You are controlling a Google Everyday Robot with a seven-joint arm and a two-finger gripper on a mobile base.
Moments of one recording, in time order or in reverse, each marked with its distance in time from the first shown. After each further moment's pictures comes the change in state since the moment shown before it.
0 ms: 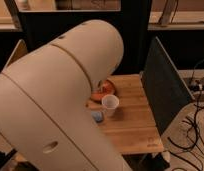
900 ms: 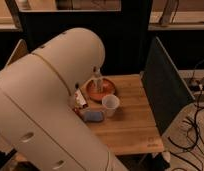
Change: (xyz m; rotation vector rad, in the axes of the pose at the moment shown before) arm -0.020 -0.026 0.027 -0.012 -0.025 0.380
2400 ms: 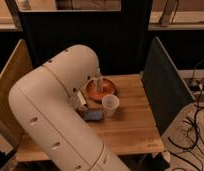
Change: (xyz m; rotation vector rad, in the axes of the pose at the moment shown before) arm -0.006 -0.025 0.068 -0.061 0.152 0.070
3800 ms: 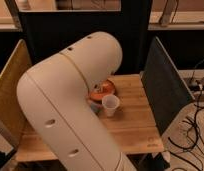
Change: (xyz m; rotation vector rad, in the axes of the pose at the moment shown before) arm -0.029 -0.021 -0.110 -0.043 -0.283 0.014
